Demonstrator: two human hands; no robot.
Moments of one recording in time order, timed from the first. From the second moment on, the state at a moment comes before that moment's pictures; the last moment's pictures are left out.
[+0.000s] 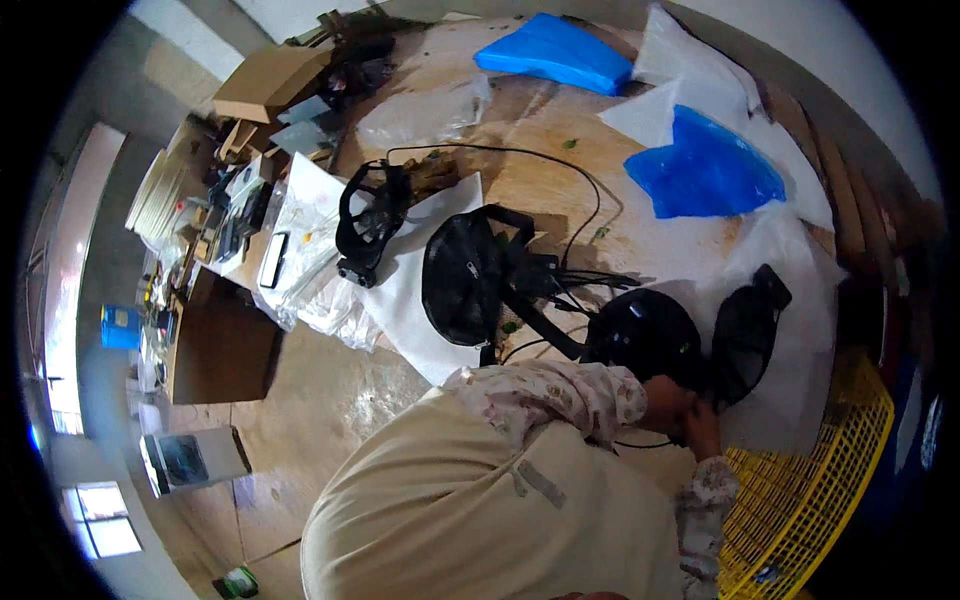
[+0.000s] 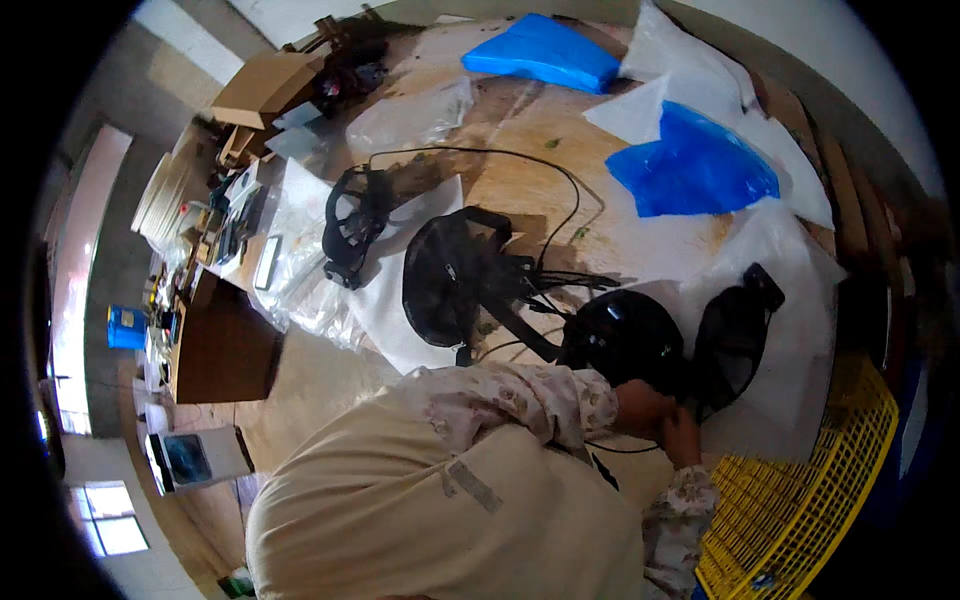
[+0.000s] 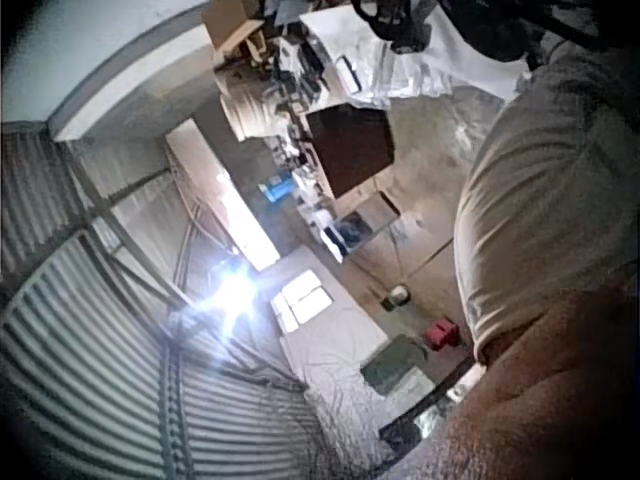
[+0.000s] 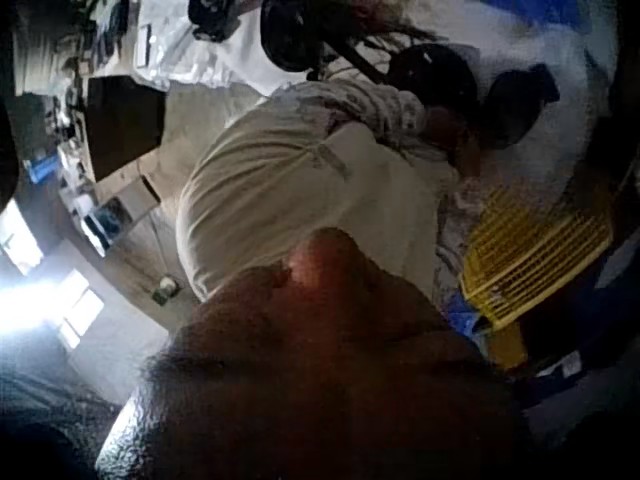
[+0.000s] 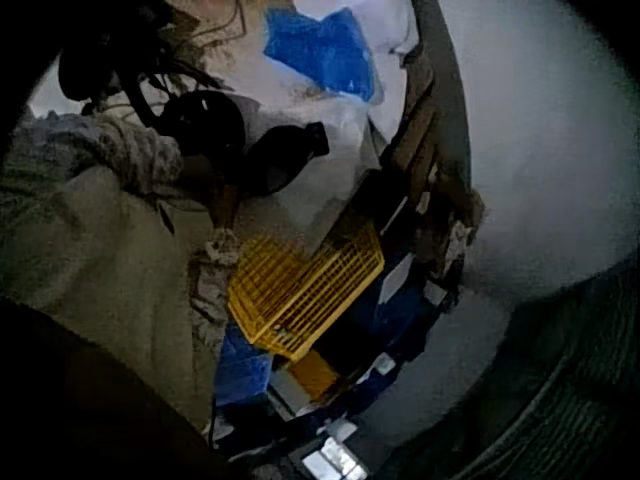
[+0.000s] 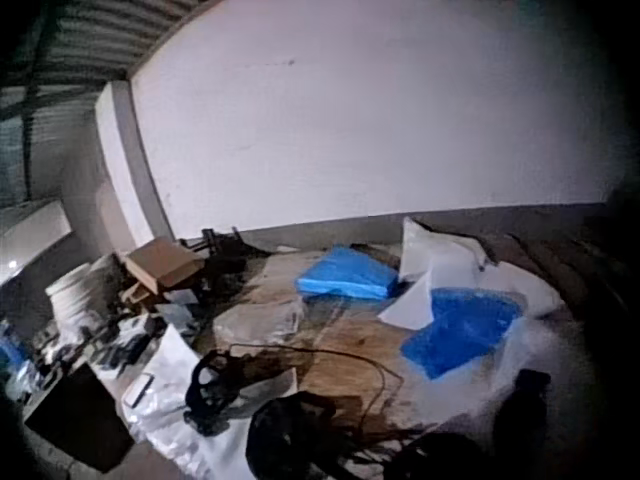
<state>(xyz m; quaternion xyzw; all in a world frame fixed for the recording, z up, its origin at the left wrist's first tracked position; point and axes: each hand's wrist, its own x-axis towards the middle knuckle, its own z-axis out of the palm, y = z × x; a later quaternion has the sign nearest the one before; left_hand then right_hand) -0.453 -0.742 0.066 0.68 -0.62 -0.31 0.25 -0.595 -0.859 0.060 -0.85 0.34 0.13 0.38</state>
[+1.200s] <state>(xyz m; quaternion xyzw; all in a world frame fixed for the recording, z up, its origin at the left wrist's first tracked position) -0.447 -0.737 0.091 0.68 -0.52 -0.34 0.40 -0.599 -0.840 0.068 -0.94 0.27 0.00 0.19</state>
